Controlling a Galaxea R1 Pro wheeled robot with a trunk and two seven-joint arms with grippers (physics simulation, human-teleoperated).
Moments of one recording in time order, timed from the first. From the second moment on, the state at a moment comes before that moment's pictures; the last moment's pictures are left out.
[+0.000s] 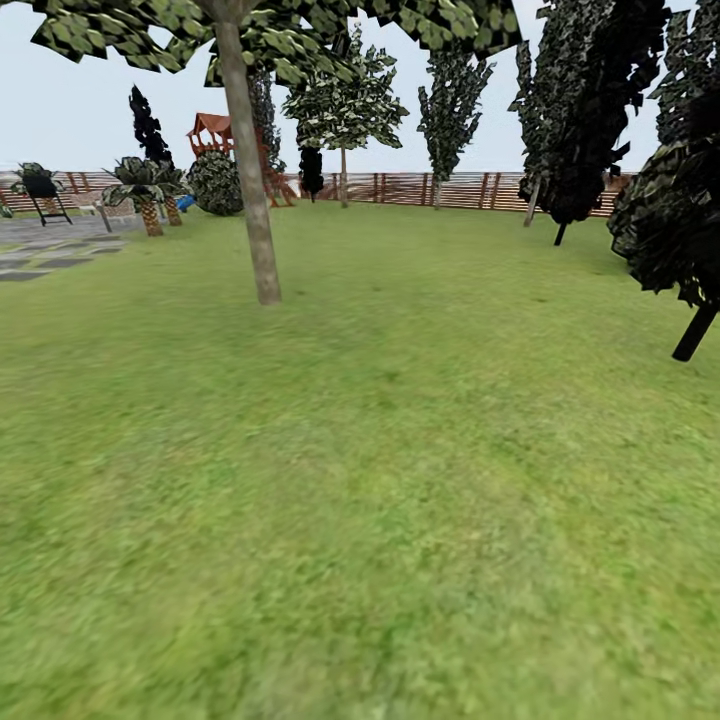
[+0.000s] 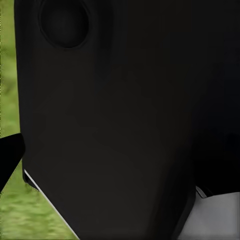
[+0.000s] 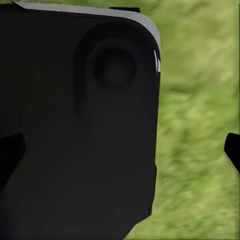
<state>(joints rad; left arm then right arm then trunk) 0.00 -0.06 0.07 -0.10 0.06 -0.02 -0.01 -0.05 -0.02 0.01 -0.03 0.00 -0.13 -0.01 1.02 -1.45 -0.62</state>
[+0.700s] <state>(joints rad) 0.00 -0.06 0.07 -0.10 0.06 -0.02 -0.01 -0.05 -0.02 0.01 -0.03 0.00 -0.13 -0.01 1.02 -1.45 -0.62</state>
